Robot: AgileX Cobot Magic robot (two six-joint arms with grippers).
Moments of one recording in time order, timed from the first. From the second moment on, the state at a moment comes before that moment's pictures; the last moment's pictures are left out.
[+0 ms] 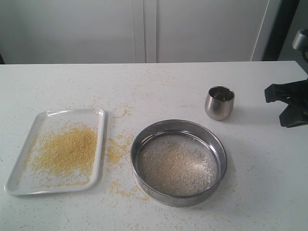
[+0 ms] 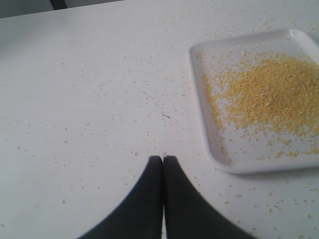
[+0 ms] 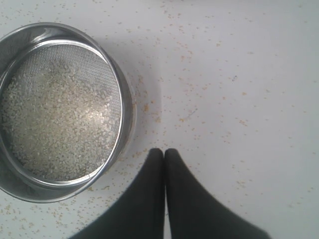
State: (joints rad) left arm 0.05 0.01 0.02 -0.03 0.42 0.14; right arm 0.02 1.25 -0.96 0.26 0.92 -0.09
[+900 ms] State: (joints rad) left arm 0.05 0.01 0.02 -0.03 0.42 0.15; right arm 0.02 1.24 -0.96 0.26 0.92 -0.09
